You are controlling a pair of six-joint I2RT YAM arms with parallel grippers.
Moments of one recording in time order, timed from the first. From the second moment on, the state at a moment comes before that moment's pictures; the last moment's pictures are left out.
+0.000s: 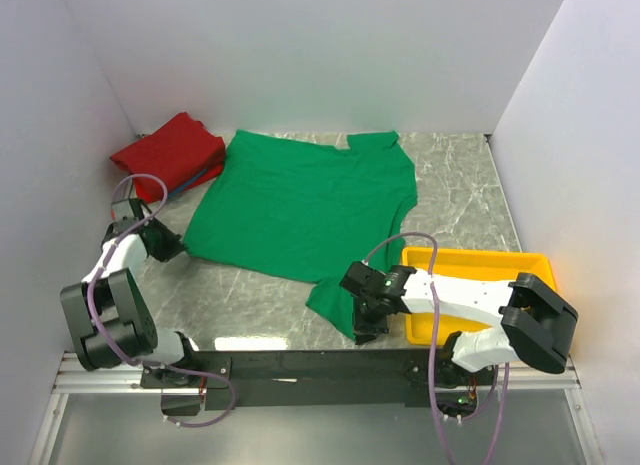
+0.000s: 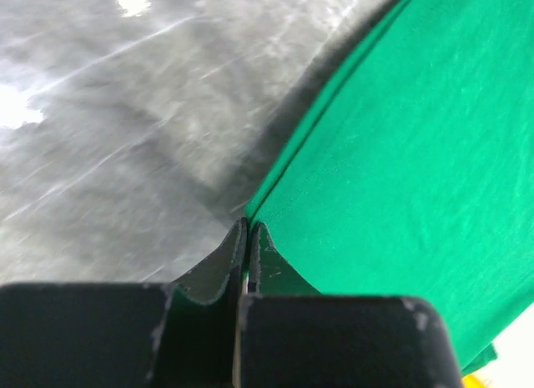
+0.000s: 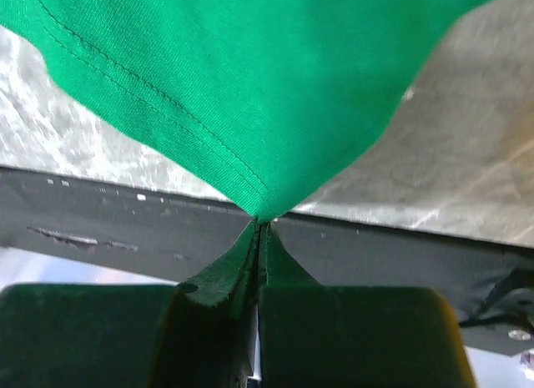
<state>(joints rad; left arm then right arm) 0.35 1.40 0.76 -0.34 0.23 -0.61 1.02 1.34 0.68 -0.70 -0.12 1.09</state>
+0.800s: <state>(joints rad) 0.38 1.35 0.75 -0.42 0.16 -0.57 0.95 1.42 1.04 -0.98 -0.02 1.03</state>
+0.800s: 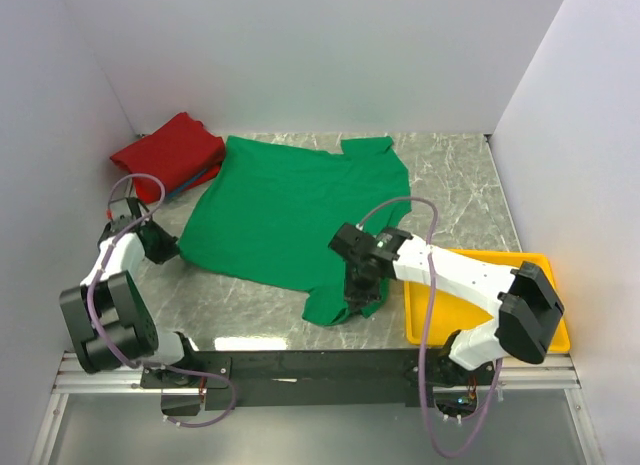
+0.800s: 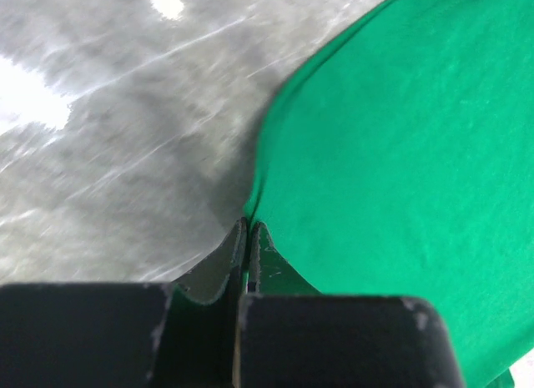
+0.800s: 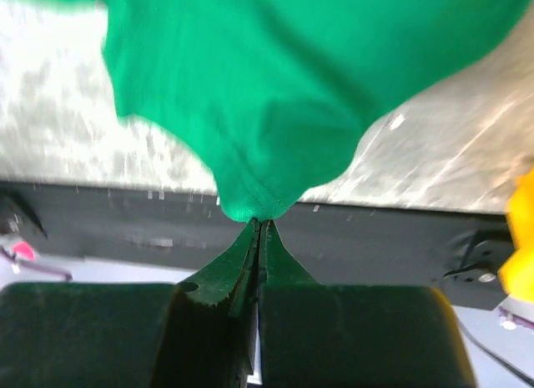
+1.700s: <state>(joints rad) 0.29 1.64 1.03 -0.43 0.18 -0.56 0.70 1.65 1.30 -1.03 0.03 0.77</state>
